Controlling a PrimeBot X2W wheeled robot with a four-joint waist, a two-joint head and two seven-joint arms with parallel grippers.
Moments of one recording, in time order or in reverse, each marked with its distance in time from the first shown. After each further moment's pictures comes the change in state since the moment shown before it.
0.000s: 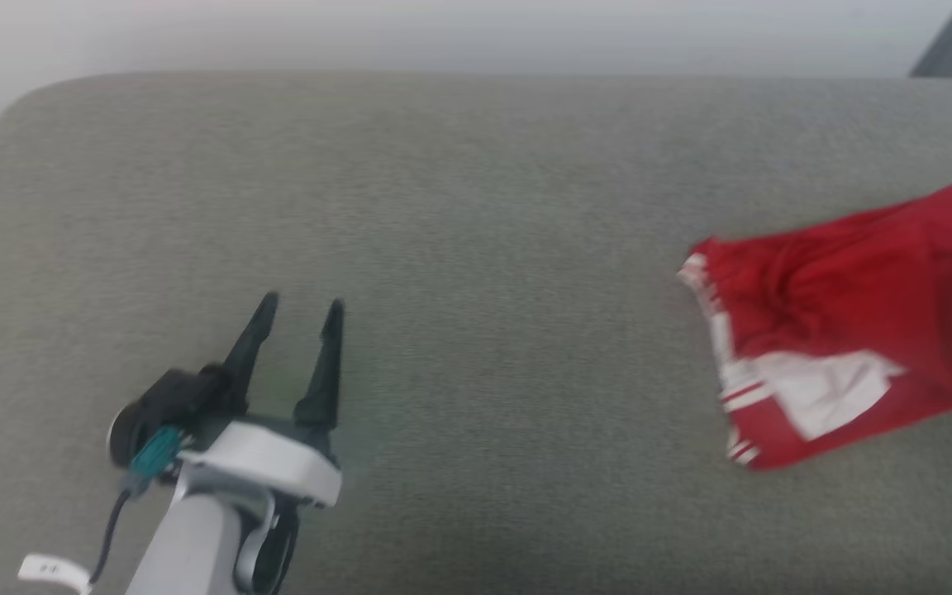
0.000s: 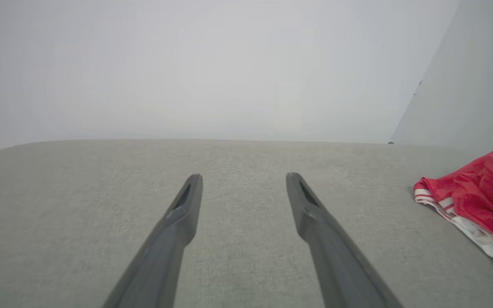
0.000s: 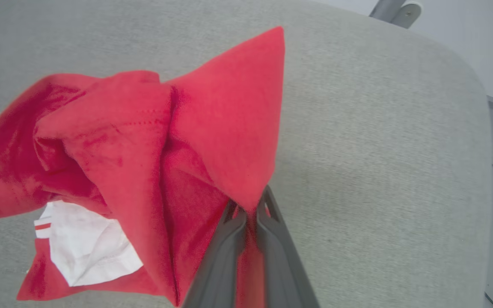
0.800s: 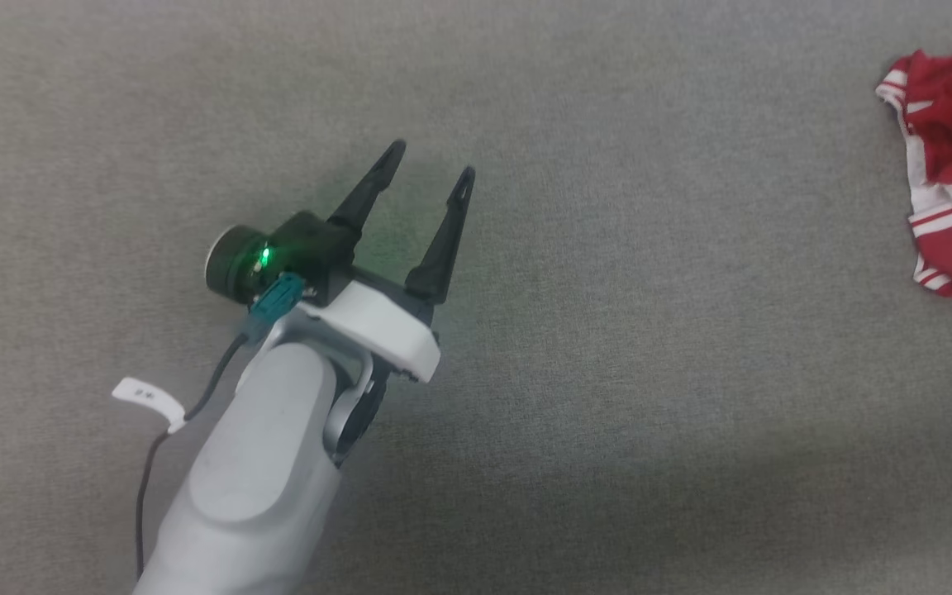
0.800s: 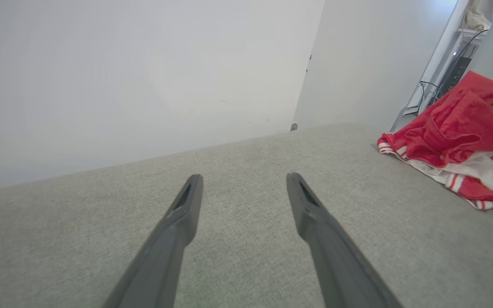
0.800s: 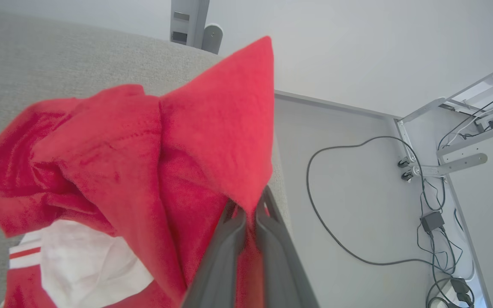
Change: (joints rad) left arm -0.371 -0.068 -0.190 0.166 0.054 -0.022 0.000; right arm -0.353 -0.111 0.126 0.387 -0.120 0.000 -0.383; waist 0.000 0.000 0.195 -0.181
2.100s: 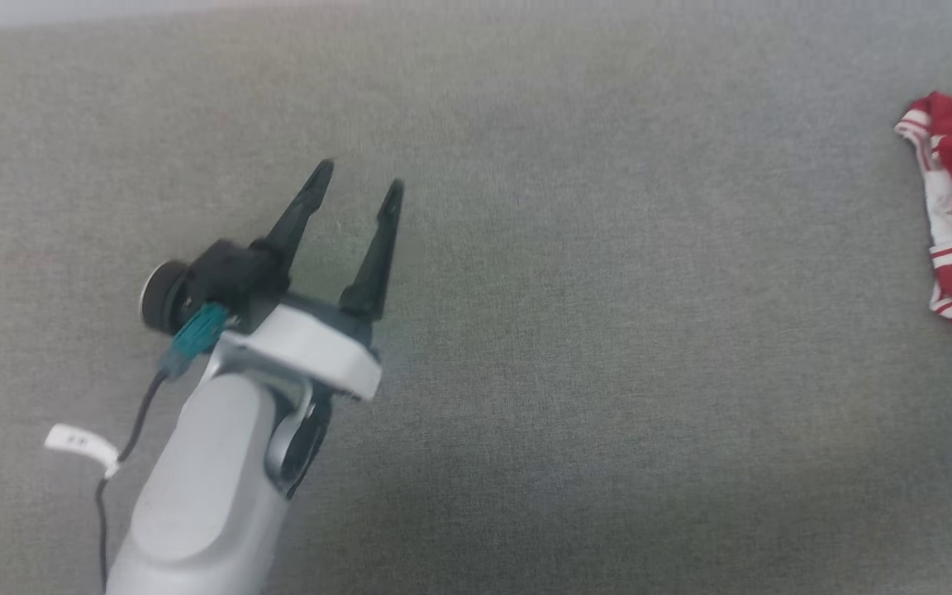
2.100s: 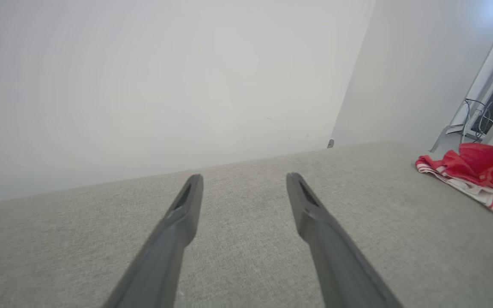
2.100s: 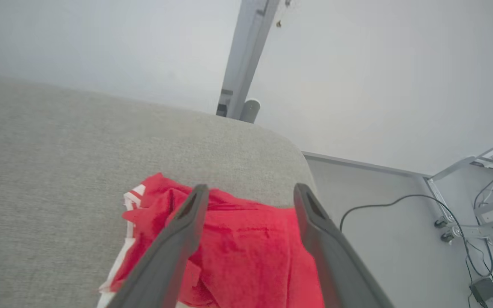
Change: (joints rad) left arm 0.078 0.049 0.091 -0.066 -0.021 -0.004 0.000; right arm -0.162 0.128 0.327 0.296 0.130 0.000 -0.376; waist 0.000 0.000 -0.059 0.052
